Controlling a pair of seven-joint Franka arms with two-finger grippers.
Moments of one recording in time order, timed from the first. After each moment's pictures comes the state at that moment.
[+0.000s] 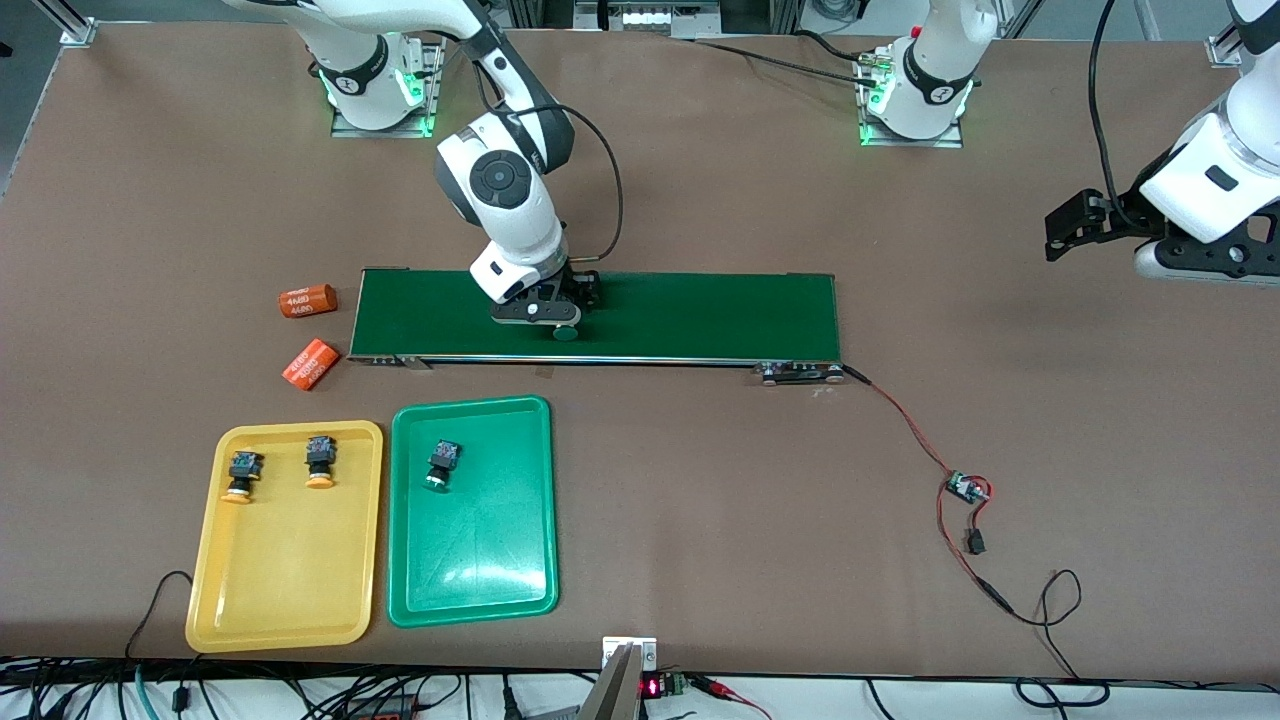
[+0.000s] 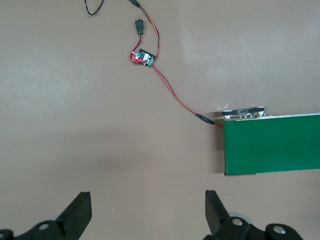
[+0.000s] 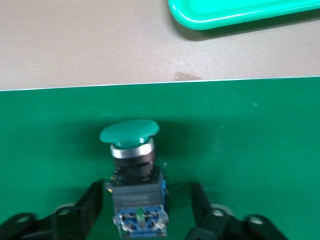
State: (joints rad) left arm -0.02 -0.01 -0.05 -1.64 0.02 1.60 -0.01; right arm 0.70 0.42 0.00 -2.04 0.05 2.53 0.71
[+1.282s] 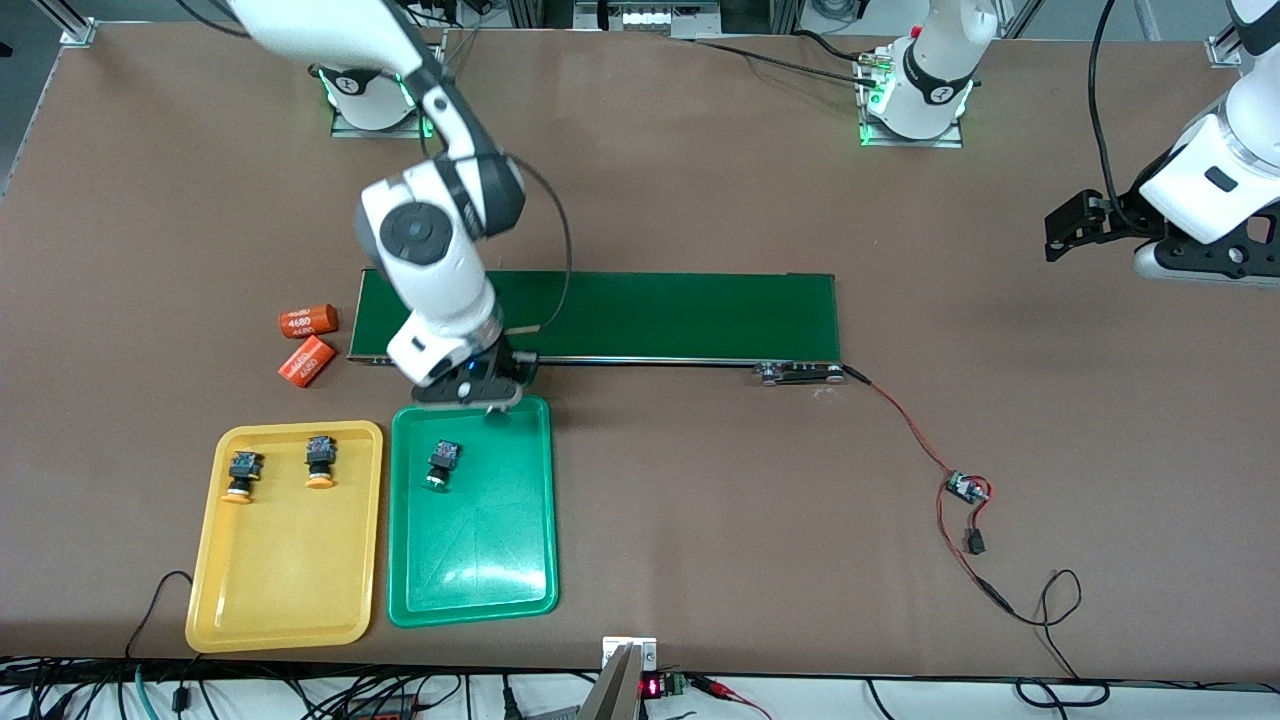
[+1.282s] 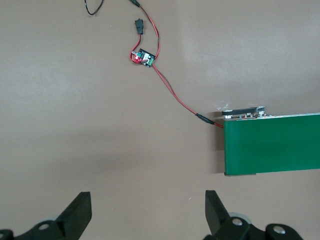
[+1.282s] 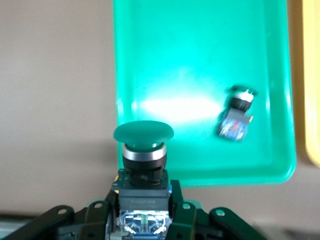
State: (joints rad) left arm -0.02 -0.01 -0.05 -1.64 0.02 1.60 -0.01; right arm 0.51 0.54 -0.05 -1.67 -0.07 2.38 0.46
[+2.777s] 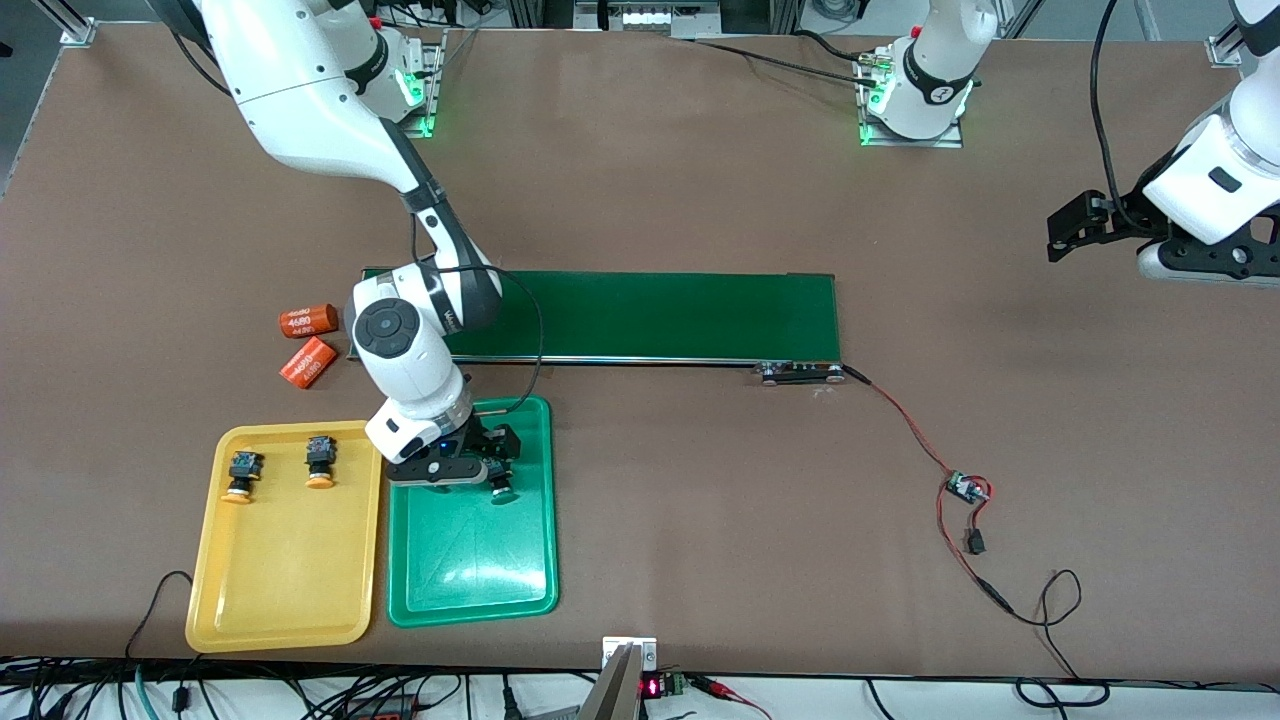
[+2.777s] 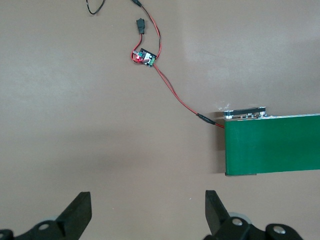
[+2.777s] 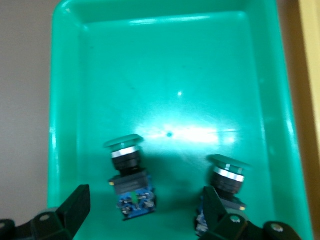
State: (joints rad) left arm -0.02 -0.01 -0.05 -1.64 0.02 1.60 -0.01; right arm 0.41 0.75 -0.05 -1.54 -0.07 2.57 0.41
